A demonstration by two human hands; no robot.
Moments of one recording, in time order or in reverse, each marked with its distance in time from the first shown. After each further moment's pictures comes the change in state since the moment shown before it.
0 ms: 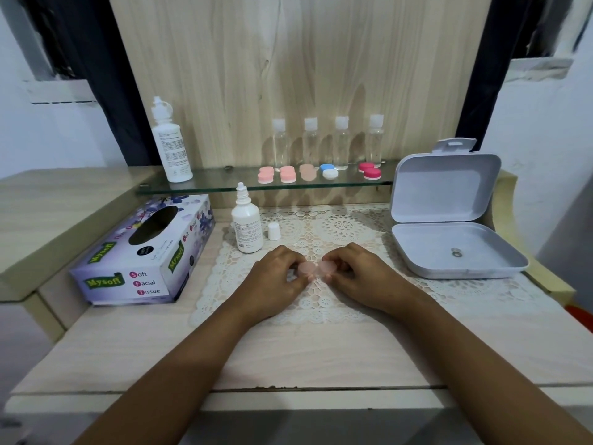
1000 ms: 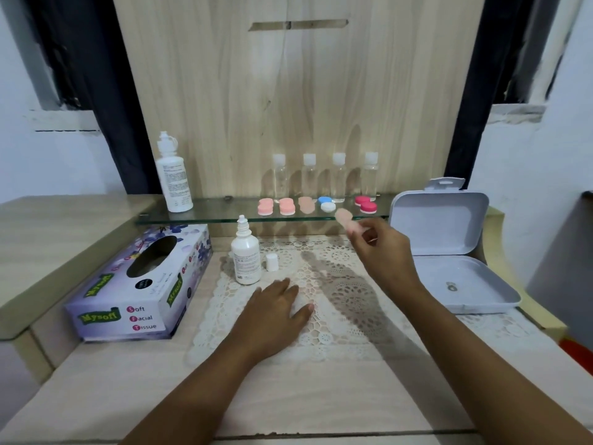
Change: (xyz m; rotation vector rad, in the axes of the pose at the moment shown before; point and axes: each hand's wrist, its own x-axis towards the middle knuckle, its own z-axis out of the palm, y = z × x) left_hand 0.001 0.005 0.001 0.276 -0.194 -0.163; right_hand 0.036 -0.010 -0.043 0.134 0.587 0.160
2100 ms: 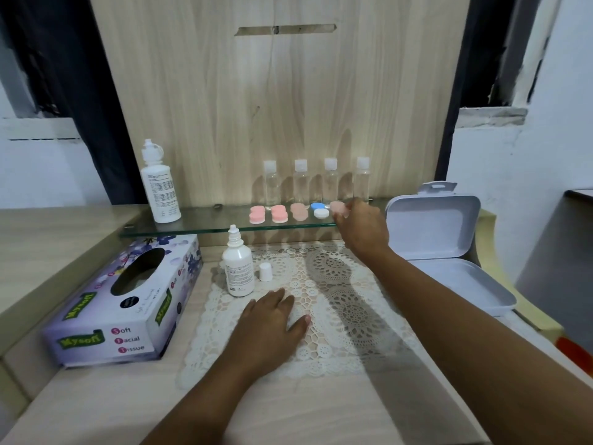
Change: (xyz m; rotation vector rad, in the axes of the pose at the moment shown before) left_hand -0.003 0.001 -0.003 0.010 -0.011 -0.012; right_hand 0.067 0.001 0.033 -0.338 0.009 0.077
